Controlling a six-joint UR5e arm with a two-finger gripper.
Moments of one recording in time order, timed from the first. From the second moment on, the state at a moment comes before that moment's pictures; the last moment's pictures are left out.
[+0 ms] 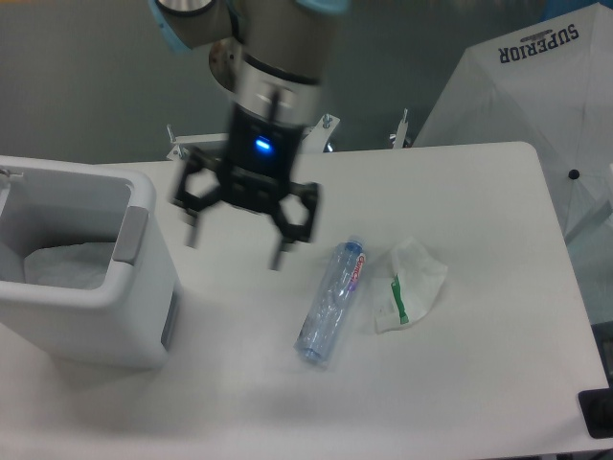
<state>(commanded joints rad) 2.54 -1.75 -1.57 -1.04 1.23 0.48</state>
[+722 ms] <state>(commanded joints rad) 2.72 -2.06 -1.48 -1.03 1.48 1.45</state>
